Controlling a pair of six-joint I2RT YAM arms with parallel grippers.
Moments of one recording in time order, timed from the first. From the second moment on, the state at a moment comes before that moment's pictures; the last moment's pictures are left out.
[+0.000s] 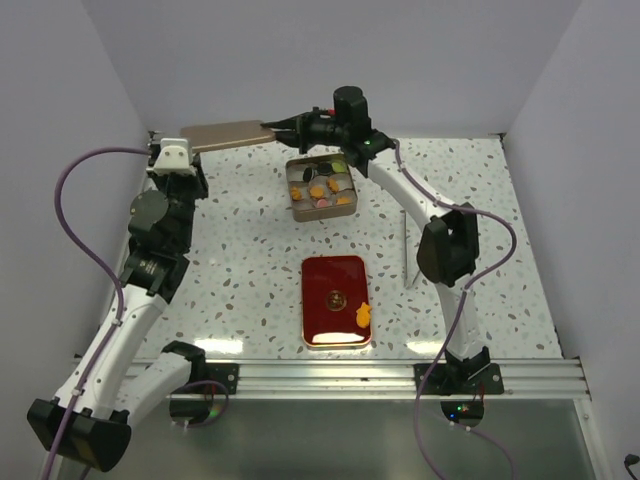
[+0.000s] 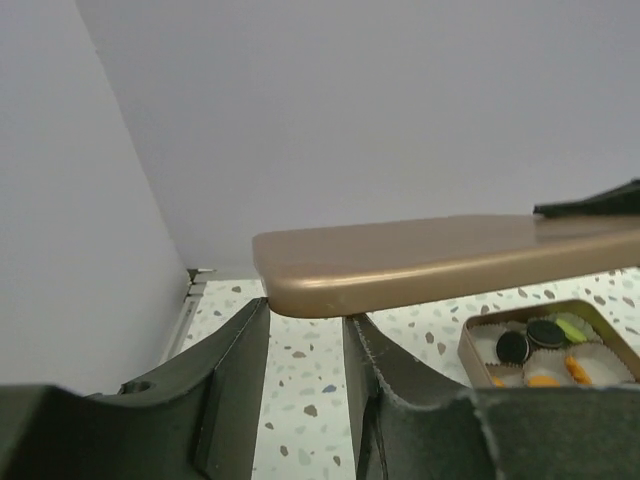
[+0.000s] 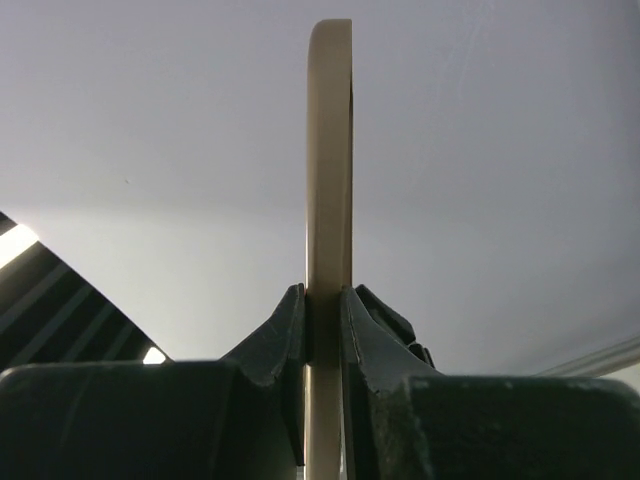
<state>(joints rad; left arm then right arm) -0.28 0.88 0.91 0.17 -0.36 0.13 0.55 2.20 2.13 -0.12 -0.71 1.99</state>
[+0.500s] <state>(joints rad) -0.30 0.89 0.93 -0.03 -0.23 0.11 0.37 2.19 2.02 -0.08 -0.65 1.92</state>
